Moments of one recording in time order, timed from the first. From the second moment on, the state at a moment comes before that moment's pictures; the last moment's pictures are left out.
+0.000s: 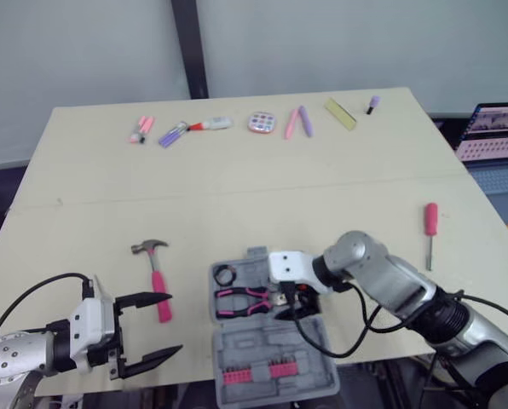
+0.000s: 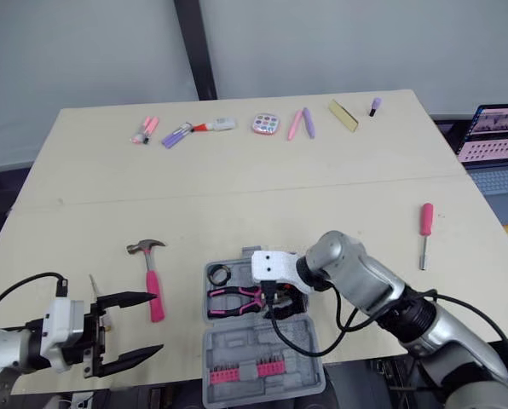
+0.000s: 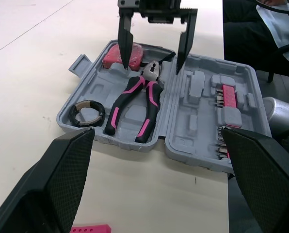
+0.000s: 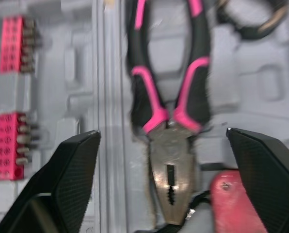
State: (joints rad) left arm 0.43 0.73 0.33 -0.38 -0.51 -0.01 -1.14; right arm -0.66 -0.65 0.61 -0.28 0.07 0.76 1.19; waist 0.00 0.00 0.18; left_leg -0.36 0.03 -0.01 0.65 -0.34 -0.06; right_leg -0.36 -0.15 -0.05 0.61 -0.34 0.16
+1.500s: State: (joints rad) left arm 0.37 0.74 0.30 -0.38 -0.50 -0.01 -1.14; right arm -0.42 -0.48 0.42 0.02 0.17 0.40 1.11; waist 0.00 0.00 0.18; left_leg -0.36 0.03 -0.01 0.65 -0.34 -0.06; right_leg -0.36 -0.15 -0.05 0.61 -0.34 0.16
